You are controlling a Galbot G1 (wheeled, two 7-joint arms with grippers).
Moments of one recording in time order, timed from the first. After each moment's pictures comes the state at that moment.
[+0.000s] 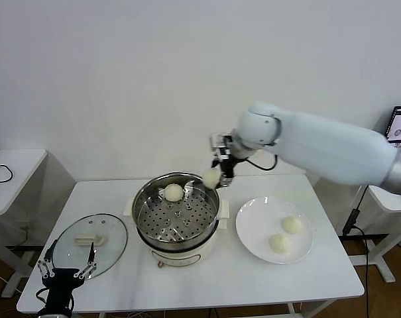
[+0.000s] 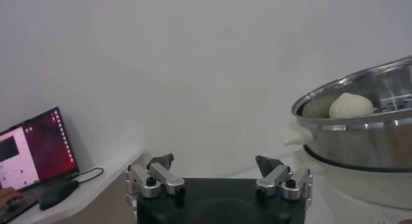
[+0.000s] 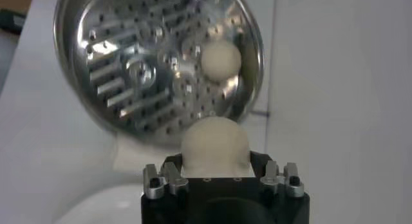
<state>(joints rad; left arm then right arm) 1.83 -1.26 -0.74 -2.15 0.02 -0.06 -0.20 0.58 1.08 -1.18 1.42 0.41 -0.58 -0.91</state>
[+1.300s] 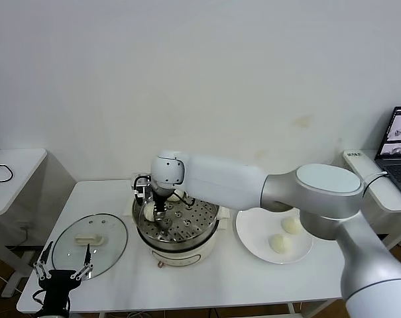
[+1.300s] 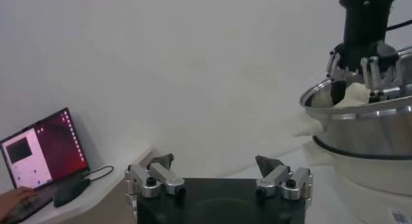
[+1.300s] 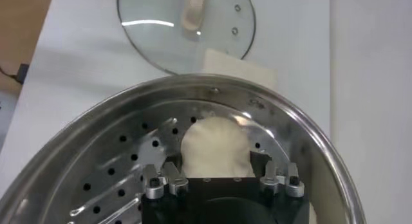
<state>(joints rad) 1.83 -1.26 -0.75 -2.13 0.05 -0.06 -0.21 0.35 1.53 -1.16 1.10 0.43 -0.71 -0.78</state>
